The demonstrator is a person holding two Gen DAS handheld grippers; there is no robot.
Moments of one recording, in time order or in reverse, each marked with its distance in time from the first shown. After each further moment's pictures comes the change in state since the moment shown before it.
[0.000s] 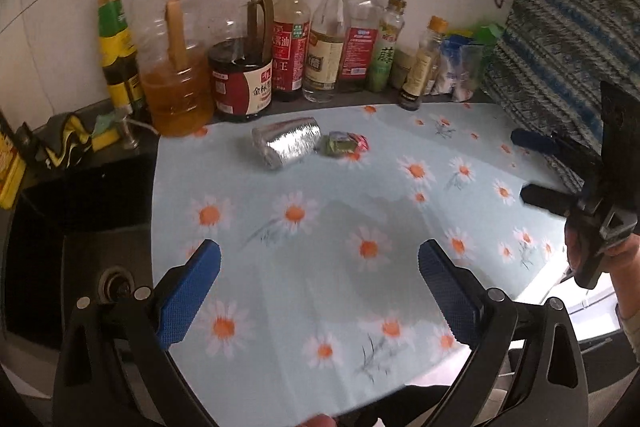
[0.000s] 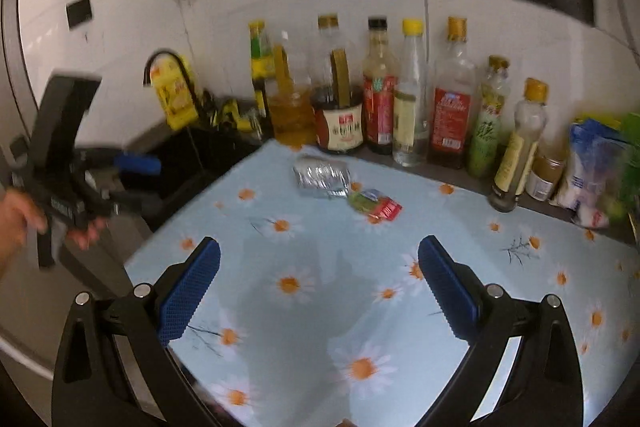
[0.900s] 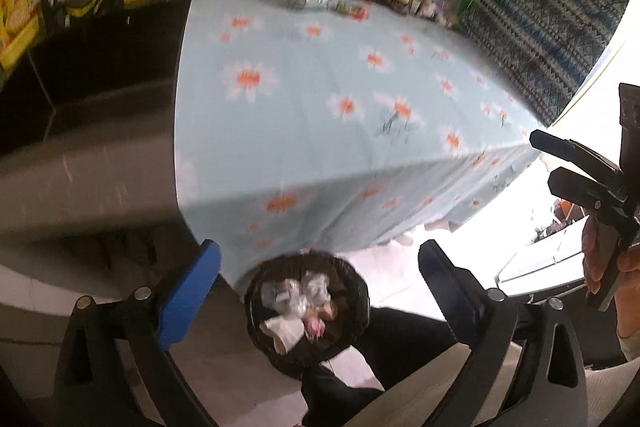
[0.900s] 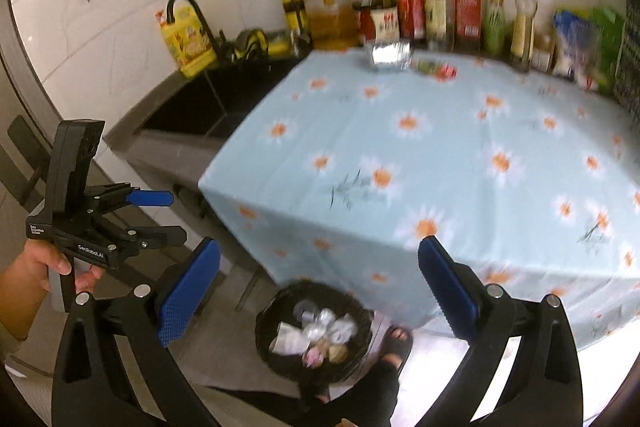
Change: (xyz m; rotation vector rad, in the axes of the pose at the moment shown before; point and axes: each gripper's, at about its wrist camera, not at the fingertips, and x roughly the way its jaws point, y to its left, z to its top) left arm -0.057 0.049 -0.218 -0.066 0.097 -0.129; right arm -0.031 0.198 -0.127 0.203 0.108 -0.094
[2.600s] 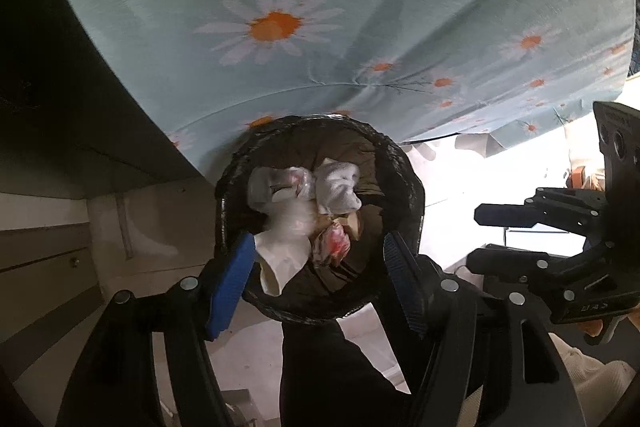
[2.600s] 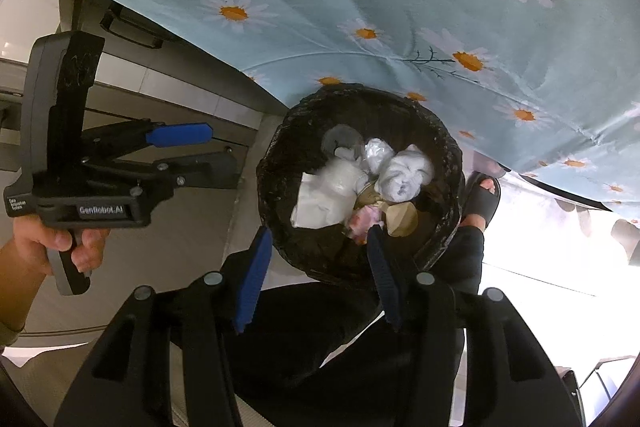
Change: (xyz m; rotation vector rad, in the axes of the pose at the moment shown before) left arm 0.211 0.052 -0.125 -0.163 0.399 -0.002; right arm 0.229 -0.017 -0.180 0.187 0.620 0.203
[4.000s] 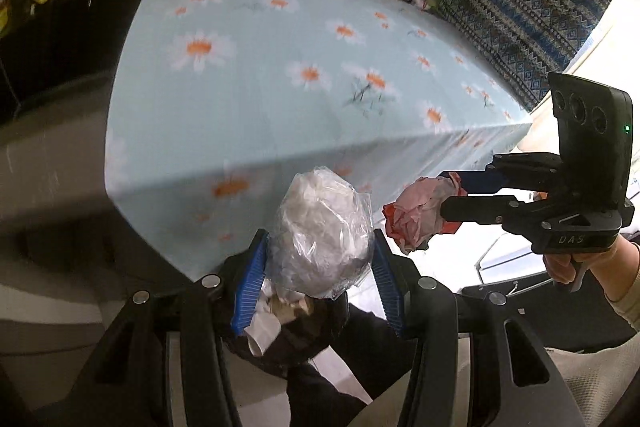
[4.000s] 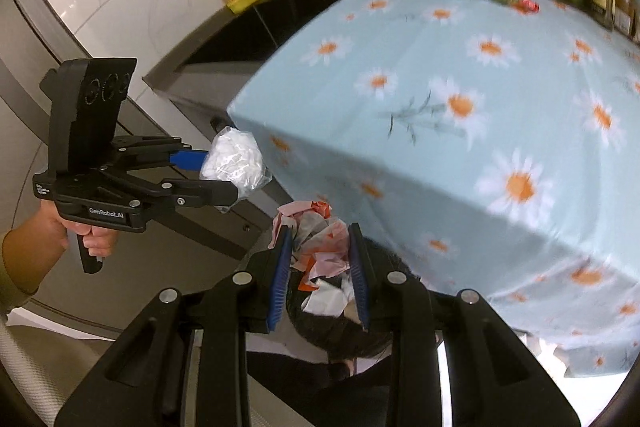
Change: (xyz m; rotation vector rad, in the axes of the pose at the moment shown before) left arm -0.191 -0.072 0.018 0.192 -0.331 -0.086; right arm -0.193 0.063 0.025 -0.289 -0.353 -0.005
